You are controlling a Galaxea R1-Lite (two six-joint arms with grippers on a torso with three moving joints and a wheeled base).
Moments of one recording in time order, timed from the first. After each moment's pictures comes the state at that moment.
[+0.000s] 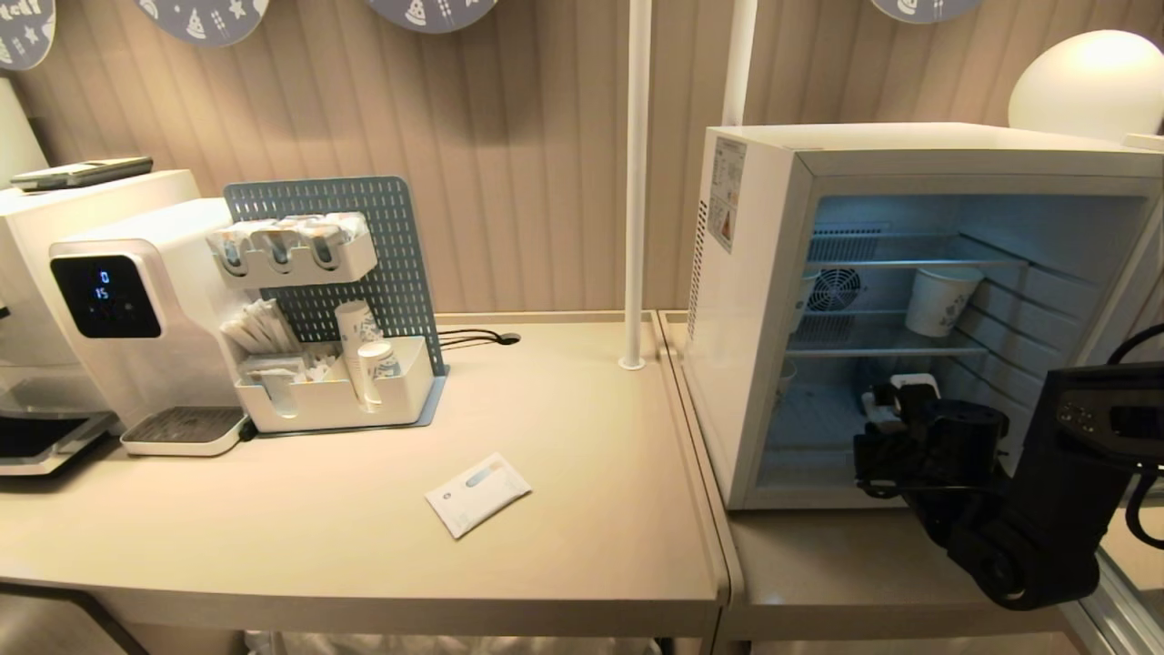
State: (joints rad) left arm 0.00 0.00 0.00 0.00 -0.01 0.00; right arm 0.09 2.30 -0.57 -1.42 -0.40 -0.15
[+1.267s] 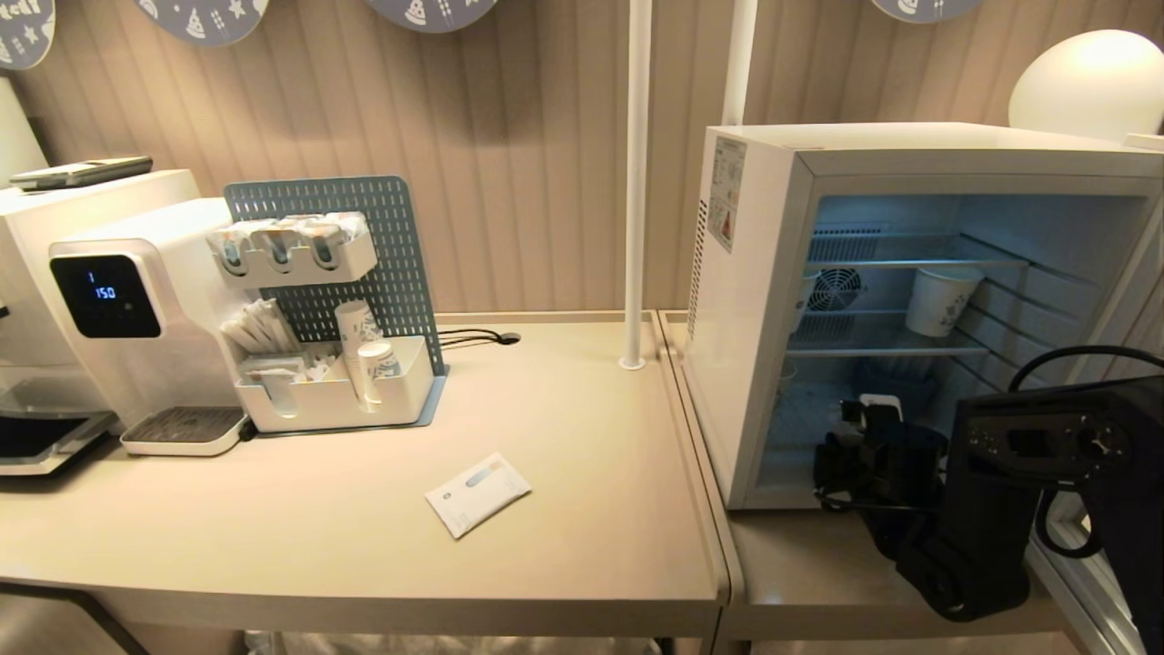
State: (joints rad) left arm 0.00 0.00 0.00 0.00 -0.01 0.00; right arm 0.16 2.49 -0.67 -1.53 -0.42 0.01
